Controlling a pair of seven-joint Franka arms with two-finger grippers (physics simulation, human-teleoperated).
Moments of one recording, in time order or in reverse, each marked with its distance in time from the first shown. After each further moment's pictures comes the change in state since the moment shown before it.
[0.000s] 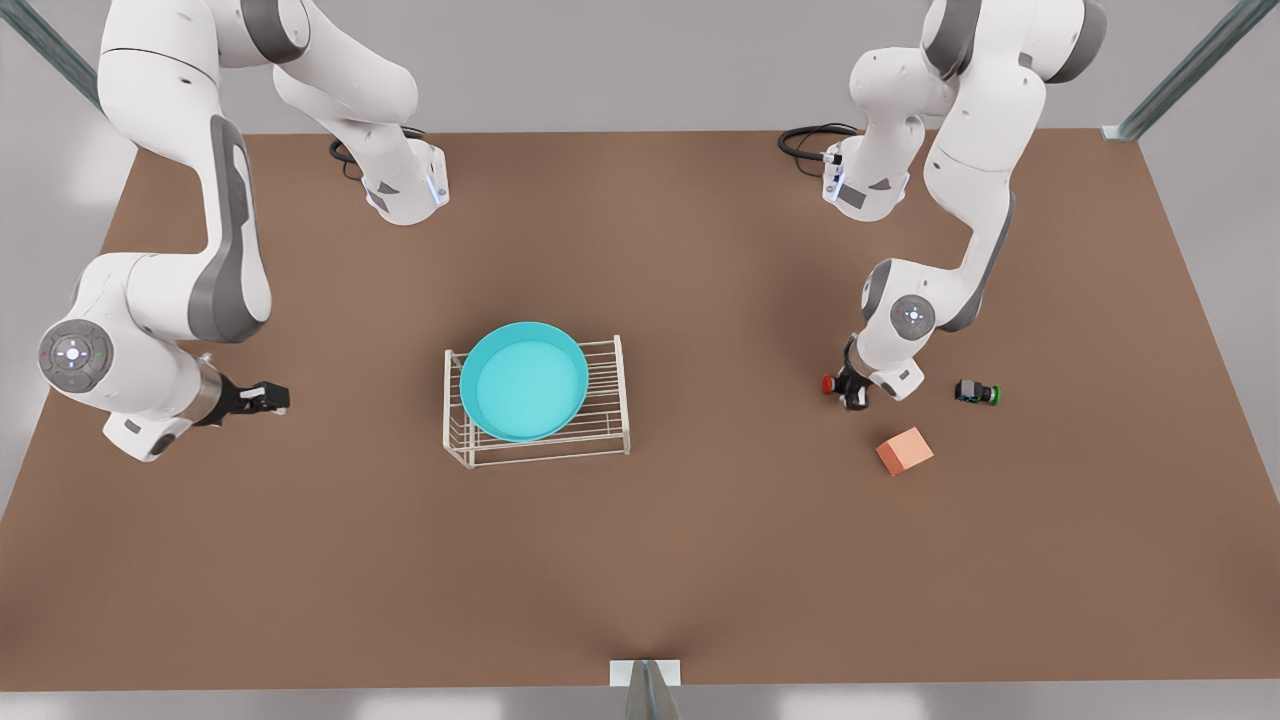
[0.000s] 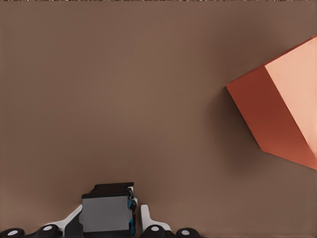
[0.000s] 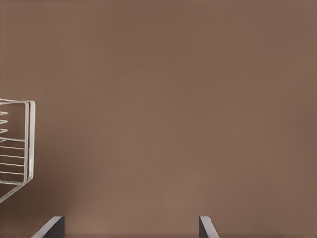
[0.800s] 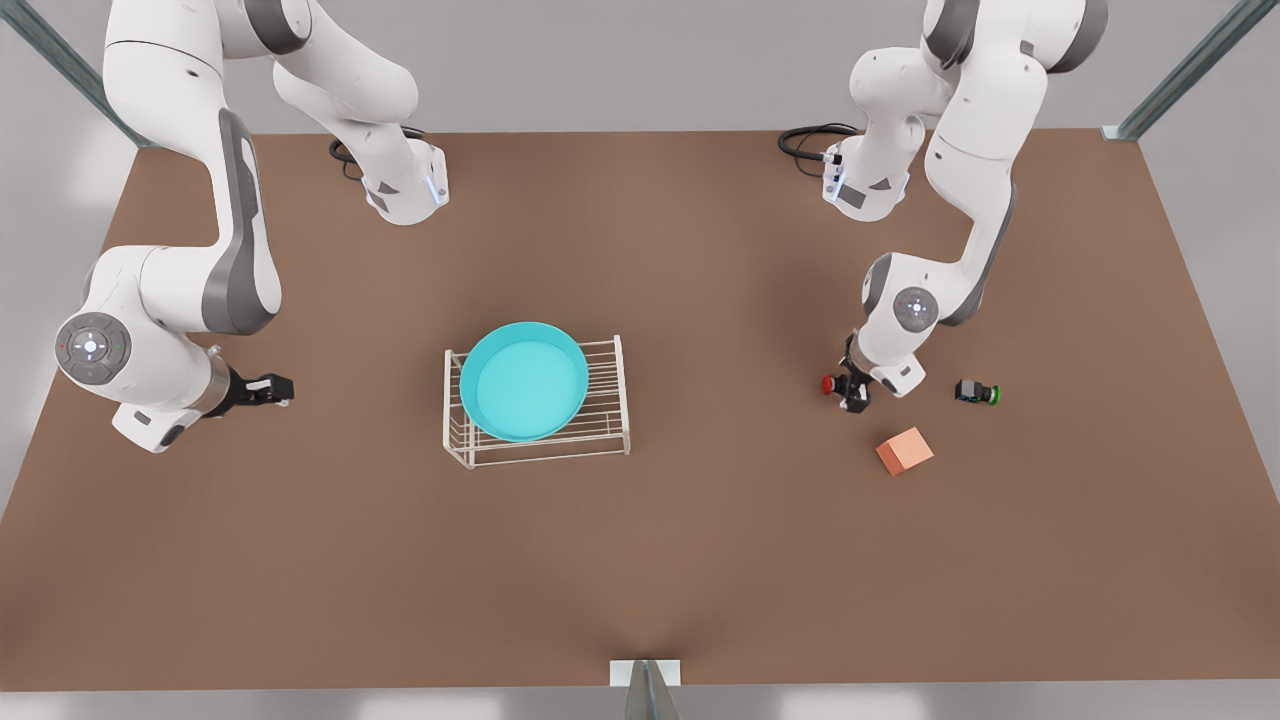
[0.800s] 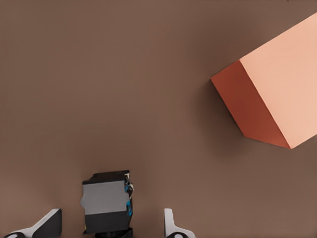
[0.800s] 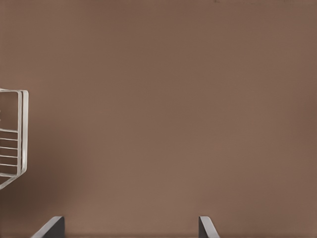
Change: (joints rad) left arm -0.001 -0.033 -0.009 -0.025 -0.033 0.014 0.047; right arm 0.006 -0.035 0.004 -0.055 -0.029 0.004 0.011
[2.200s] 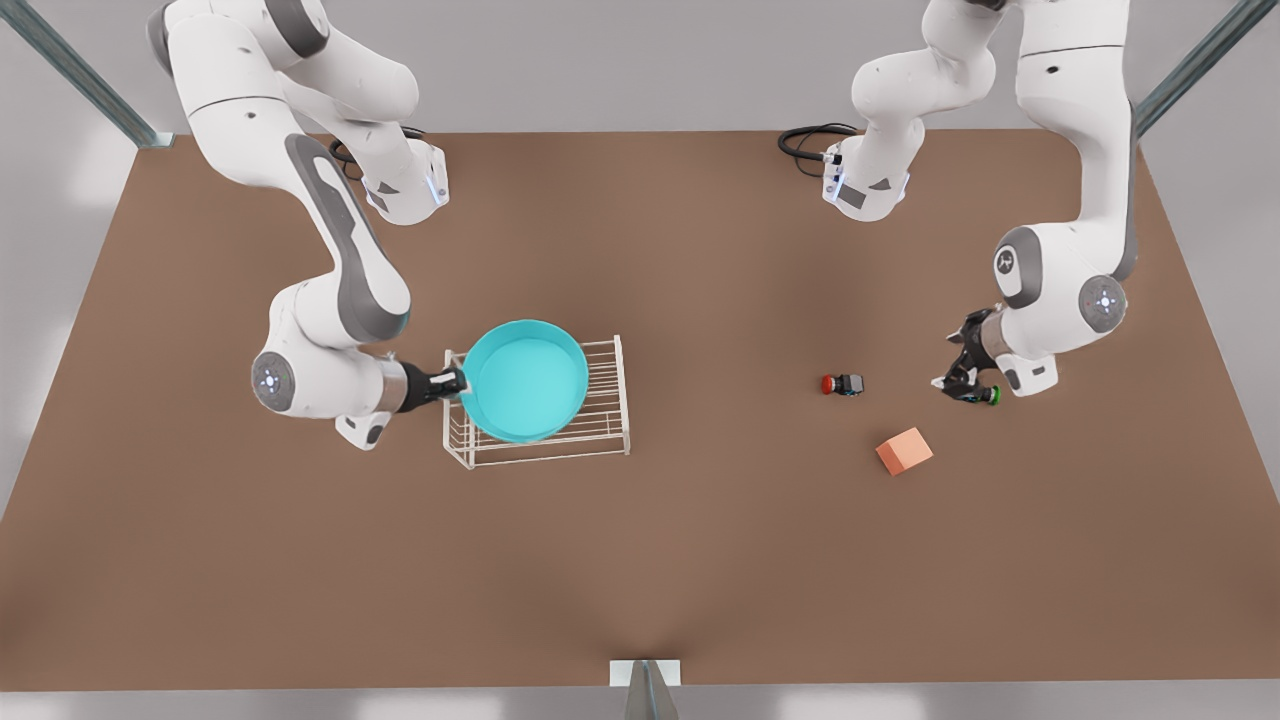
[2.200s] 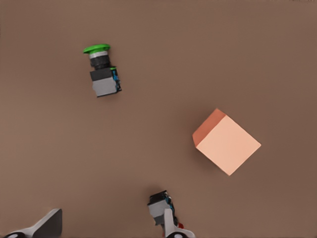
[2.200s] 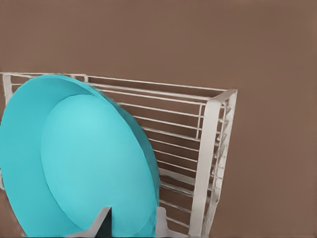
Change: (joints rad) left arm 0.259 -0.264 0.009 0.202 -0.157 -0.633 0.671; right arm 0.053 0.055 0.212 -0.187 0.500 0.194 0.088
